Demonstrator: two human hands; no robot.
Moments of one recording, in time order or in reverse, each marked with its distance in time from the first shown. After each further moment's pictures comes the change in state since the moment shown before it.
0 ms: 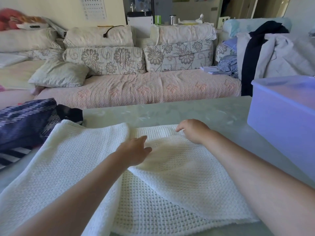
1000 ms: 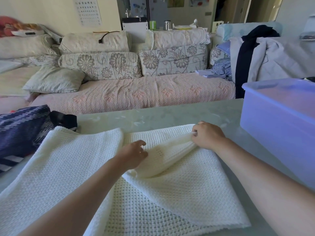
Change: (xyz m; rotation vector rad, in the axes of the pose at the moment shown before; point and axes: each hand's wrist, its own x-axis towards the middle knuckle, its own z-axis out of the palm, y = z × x) left_hand 0.020 0.009 0.011 -0.206 0.041 0.040; right_hand -0.036 0.048 -0.011 -0.035 0.174 0.165
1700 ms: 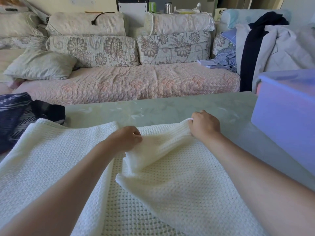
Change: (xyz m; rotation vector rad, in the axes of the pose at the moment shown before) left_hand 0.062 -0.023 -0.017 -0.014 -0.002 -0.054; right_hand 0.060 -0.022 0.042 -0.126 0.221 0.152
